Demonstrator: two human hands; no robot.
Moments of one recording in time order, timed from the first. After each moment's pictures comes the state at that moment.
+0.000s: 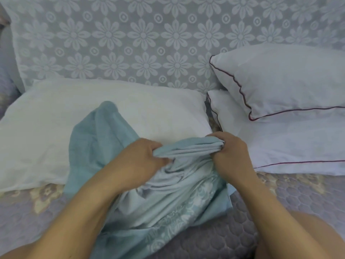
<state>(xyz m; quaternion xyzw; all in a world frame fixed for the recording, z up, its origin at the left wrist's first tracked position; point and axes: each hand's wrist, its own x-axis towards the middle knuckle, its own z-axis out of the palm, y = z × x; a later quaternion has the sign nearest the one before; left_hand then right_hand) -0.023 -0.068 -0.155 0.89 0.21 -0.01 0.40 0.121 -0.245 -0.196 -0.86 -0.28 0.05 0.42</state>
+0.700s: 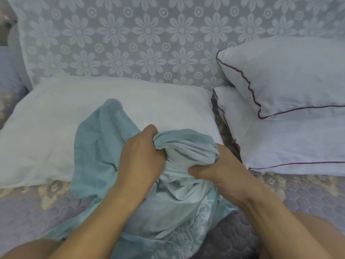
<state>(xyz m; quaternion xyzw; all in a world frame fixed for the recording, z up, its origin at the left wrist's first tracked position) -0.011 -0.079 -0.182 0.88 0.29 0.27 0.27 0.083 -0.242 -0.181 -0.64 -0.28 0.37 0.62</state>
